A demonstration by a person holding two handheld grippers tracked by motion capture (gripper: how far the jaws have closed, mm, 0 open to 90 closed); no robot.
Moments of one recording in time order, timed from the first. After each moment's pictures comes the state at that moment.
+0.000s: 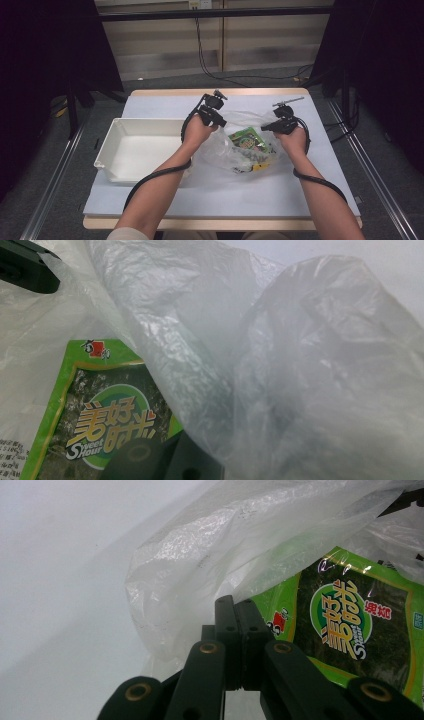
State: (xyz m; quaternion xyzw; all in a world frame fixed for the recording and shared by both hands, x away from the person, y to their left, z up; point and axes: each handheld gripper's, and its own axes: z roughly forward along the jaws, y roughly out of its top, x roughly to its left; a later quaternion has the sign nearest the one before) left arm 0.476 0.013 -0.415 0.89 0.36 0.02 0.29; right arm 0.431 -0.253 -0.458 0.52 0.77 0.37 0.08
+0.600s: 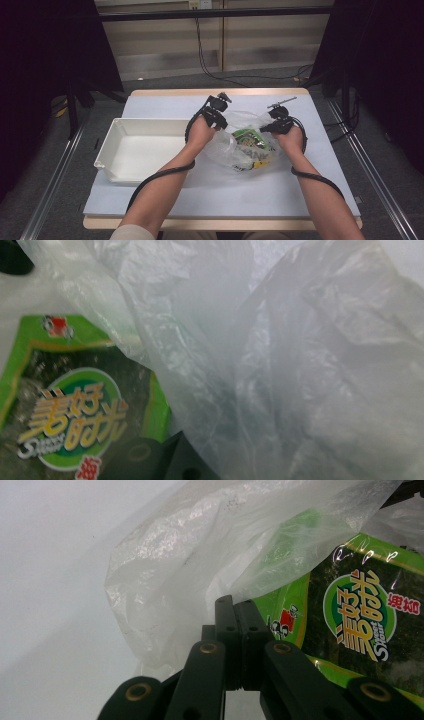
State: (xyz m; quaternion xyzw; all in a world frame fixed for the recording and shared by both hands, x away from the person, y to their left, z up) left arm 0.476 0.000 -0.425 0.90 0.36 0.04 0.25; right arm 0.443 -0.246 -0.471 0.50 0.80 0.33 0.09
